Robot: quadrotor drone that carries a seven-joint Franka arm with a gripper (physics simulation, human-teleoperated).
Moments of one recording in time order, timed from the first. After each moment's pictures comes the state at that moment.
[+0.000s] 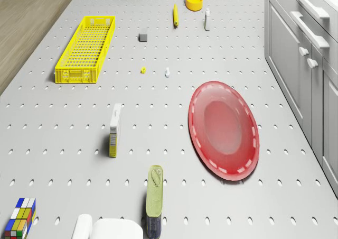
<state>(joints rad) 0.41 -0.88 -0.78 -2.43 0.98 1.50 0.66</state>
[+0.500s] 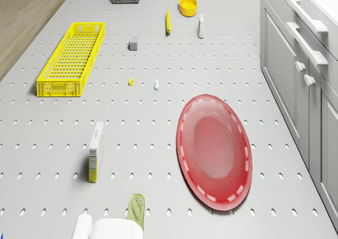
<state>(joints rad) 0.47 -0.93 -0.80 -2.43 0.95 1.55 0.69</state>
